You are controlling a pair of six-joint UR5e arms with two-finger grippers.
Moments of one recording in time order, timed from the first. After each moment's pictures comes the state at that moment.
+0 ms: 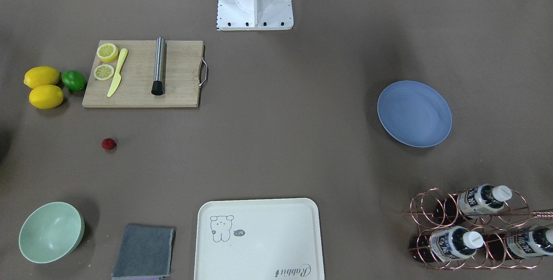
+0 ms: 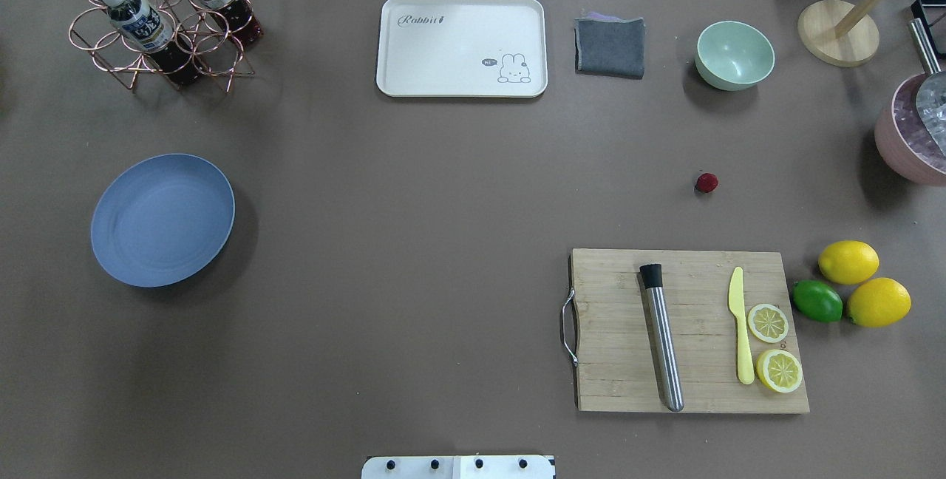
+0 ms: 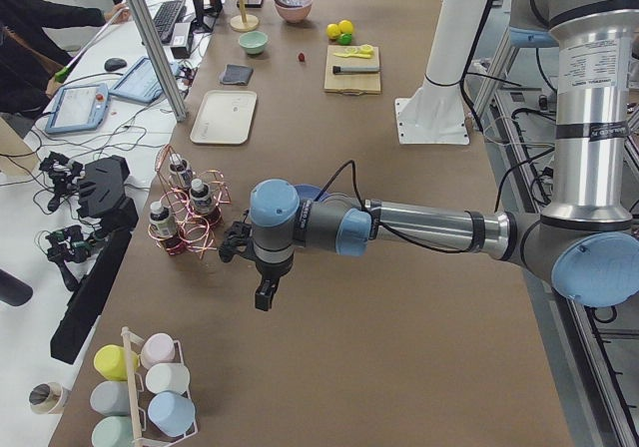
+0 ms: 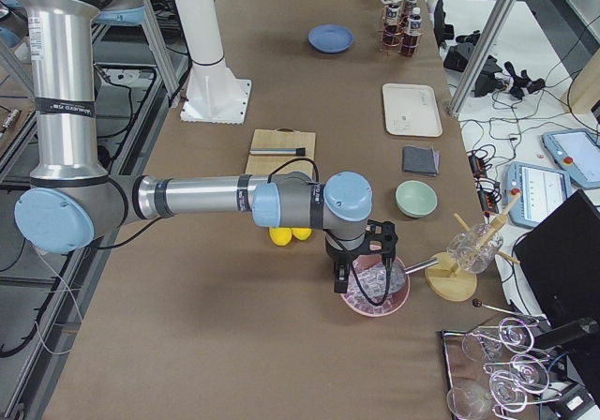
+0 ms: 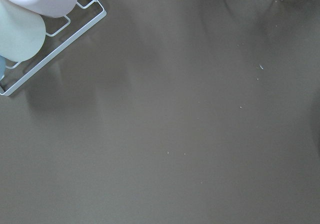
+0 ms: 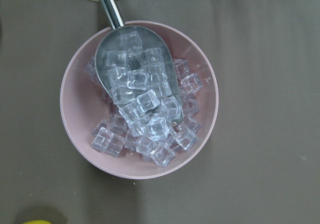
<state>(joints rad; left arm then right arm) -1.55 -1.52 -1.73 -1.66 -2.30 0.10 1.63 -1.58 1.68 -1.63 2.35 0.06</state>
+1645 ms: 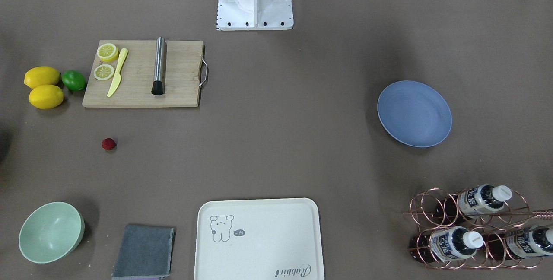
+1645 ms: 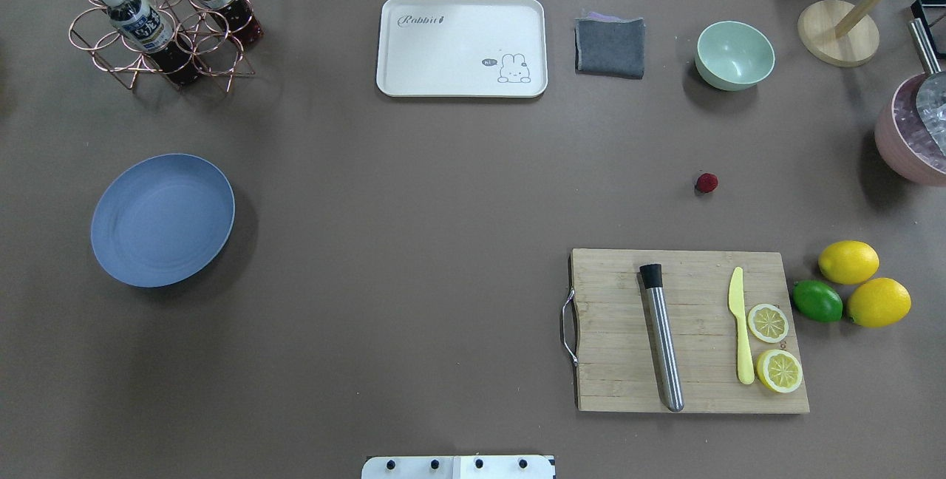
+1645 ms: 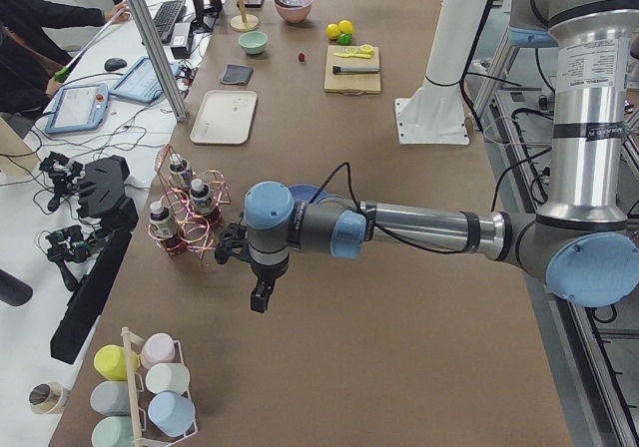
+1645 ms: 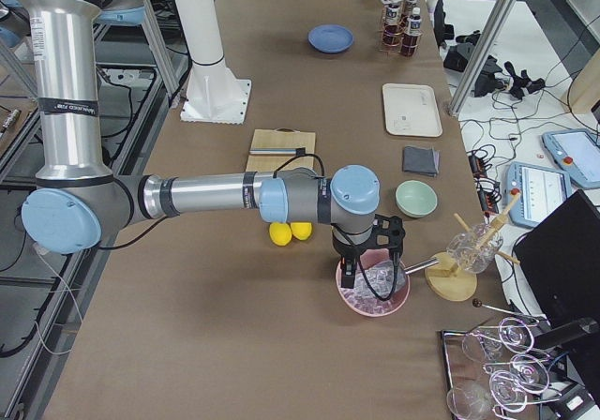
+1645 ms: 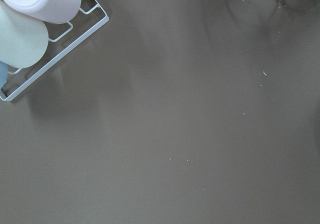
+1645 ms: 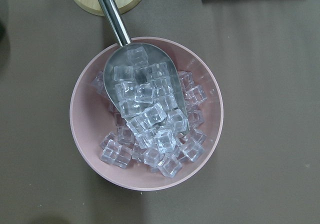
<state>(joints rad) -1.55 -1.53 -1.70 -1.68 -2.30 0.10 1.63 -1.56 1.69 -1.63 2.35 0.08</state>
